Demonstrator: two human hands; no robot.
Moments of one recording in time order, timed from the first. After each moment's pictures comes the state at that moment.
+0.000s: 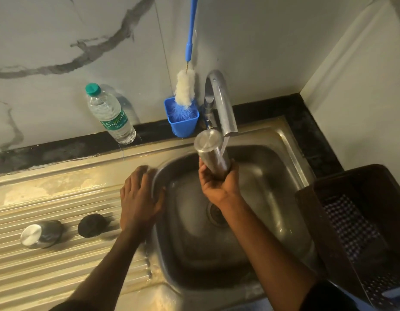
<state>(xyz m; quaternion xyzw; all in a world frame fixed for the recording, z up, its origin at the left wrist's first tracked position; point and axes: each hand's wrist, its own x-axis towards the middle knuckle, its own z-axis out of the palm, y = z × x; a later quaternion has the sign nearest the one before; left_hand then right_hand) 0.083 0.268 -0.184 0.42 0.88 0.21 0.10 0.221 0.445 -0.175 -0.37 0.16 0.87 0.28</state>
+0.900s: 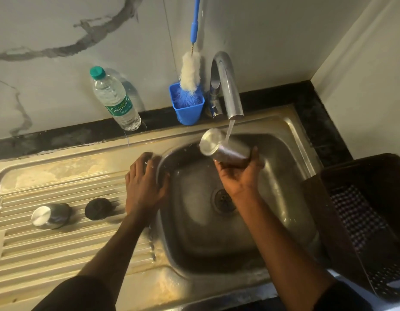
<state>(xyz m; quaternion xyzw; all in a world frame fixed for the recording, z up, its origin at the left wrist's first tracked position) 0.081 0.268 -0.190 0.42 0.88 0.19 0.09 0.248 0.450 -0.180 -0.37 0.07 0.85 0.38</state>
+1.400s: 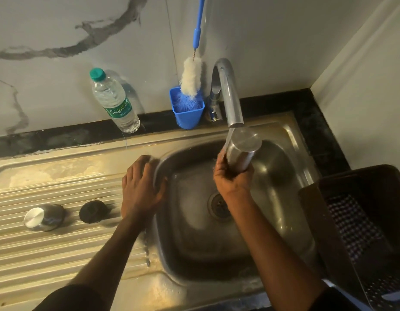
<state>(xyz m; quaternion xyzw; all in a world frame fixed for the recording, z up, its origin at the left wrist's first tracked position) 0.083 0.269 -0.186 0.41 0.88 0.20 0.09 0.233 0.451 -0.164 -0.32 0.24 0.83 0.38</state>
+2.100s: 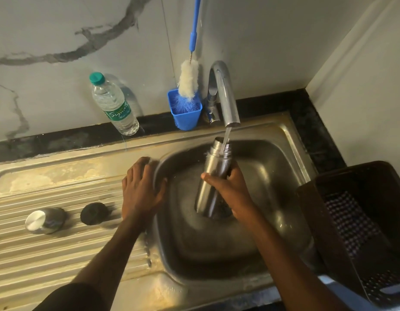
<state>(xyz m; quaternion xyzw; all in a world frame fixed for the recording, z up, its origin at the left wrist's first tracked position) 0.081 0.267 -0.188 0.42 0.88 0.20 0.10 0.271 0.427 -0.176 -0.50 -0.56 0.64 0.19</state>
